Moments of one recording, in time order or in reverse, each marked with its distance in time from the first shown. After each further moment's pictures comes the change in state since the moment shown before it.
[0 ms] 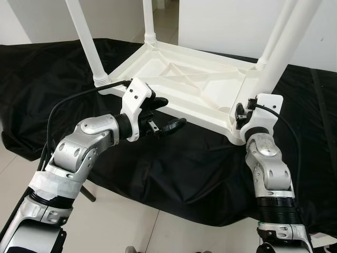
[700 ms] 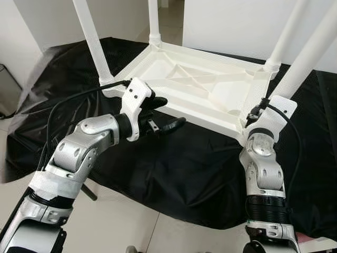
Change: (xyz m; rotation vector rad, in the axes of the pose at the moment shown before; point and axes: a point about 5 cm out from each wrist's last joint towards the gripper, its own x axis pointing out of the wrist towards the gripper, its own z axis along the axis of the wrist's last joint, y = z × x) left arm 0.000 0.000 0.000 -0.003 0.002 0.000; right arm -0.002 -0.010 -0.012 0.078 0.059 -0.278
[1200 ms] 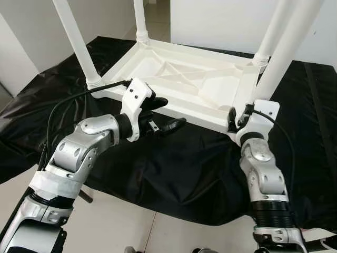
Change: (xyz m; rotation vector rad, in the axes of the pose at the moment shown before) left arm 0.000 0.000 0.000 -0.003 0.000 0.000; right arm -0.005 0.016 0.015 -0.058 -0.141 0.372
